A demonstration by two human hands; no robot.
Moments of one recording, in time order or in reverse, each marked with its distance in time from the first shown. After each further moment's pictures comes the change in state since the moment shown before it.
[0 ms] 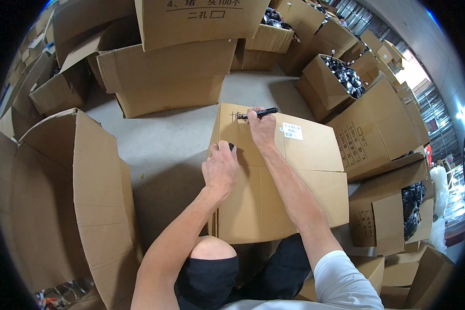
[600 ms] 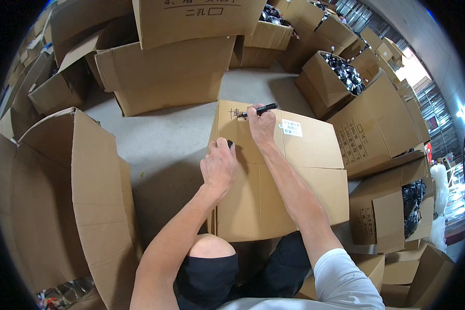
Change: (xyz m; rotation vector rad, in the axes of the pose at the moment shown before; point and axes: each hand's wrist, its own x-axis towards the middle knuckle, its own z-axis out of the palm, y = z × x) left_hand 0.000 0.005 -0.004 0.035 -0.018 -0.013; right_hand -0.001 -0.001 -0.002 -0.005 0.047 -0.042
